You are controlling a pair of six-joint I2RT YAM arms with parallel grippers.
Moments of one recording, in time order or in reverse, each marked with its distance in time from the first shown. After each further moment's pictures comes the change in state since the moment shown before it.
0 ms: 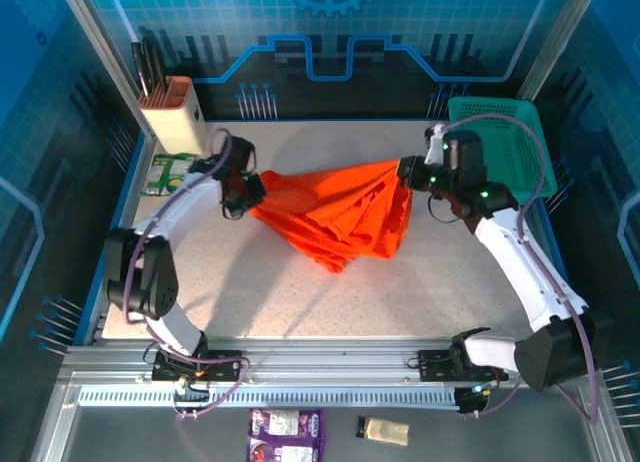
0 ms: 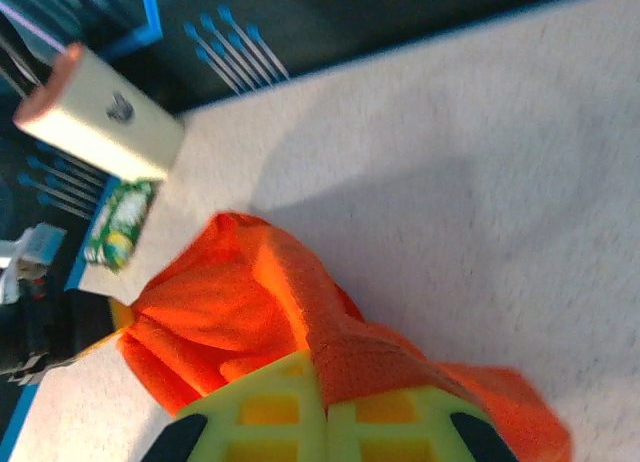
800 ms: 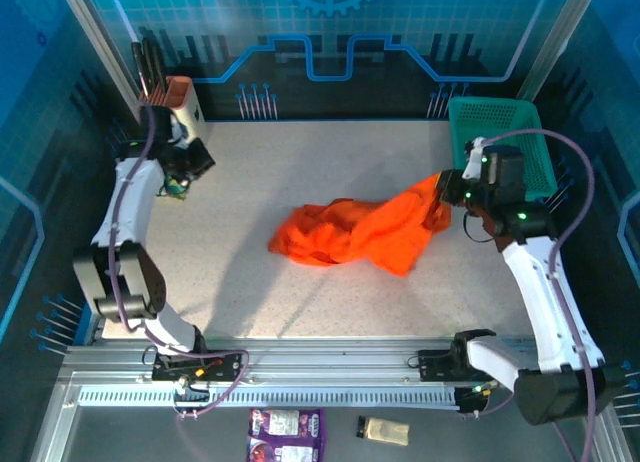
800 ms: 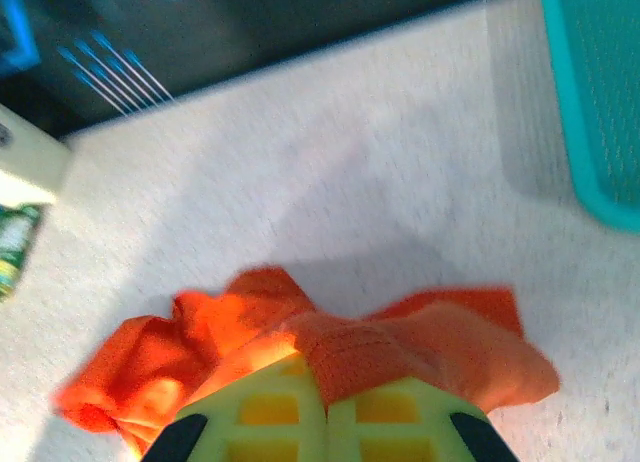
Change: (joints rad) left arm 0.309 0.018 0.168 -0.065 0.268 0.179; right arm -0.155 -0.167 -0.099 -0.214 0.082 -0.087
